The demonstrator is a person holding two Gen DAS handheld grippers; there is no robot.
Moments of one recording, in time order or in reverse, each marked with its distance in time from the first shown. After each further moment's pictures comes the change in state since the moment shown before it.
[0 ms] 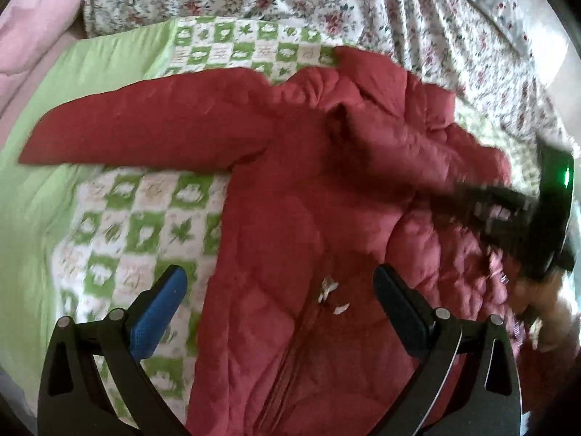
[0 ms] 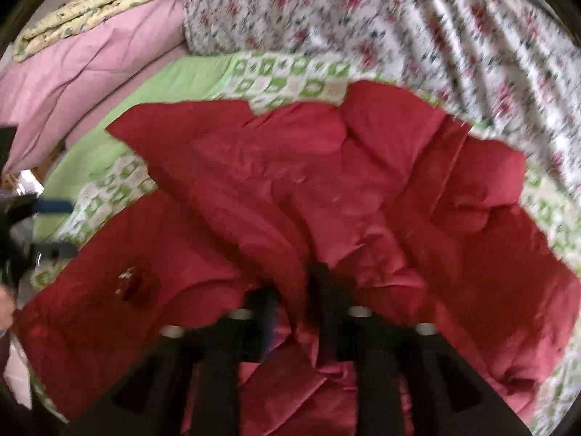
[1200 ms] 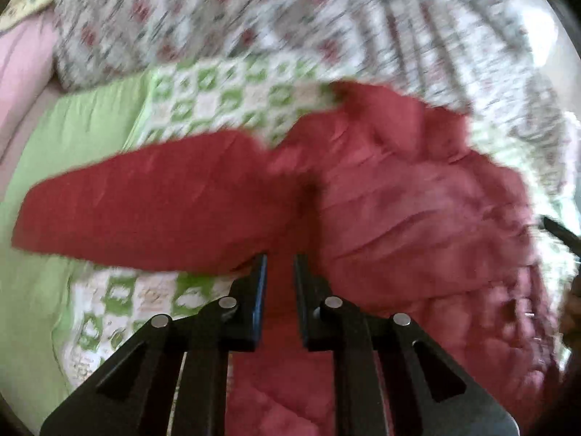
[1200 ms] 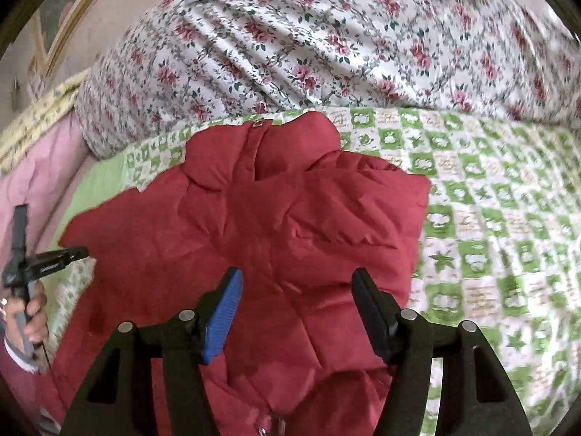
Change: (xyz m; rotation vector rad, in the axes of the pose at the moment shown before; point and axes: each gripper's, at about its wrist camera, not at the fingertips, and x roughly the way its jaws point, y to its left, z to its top) left arm 0.026 -0.005 0.063 0.135 -0.121 0.035; right arm -0.099 -0.140 -0.065 0.444 -0.186 -0.186
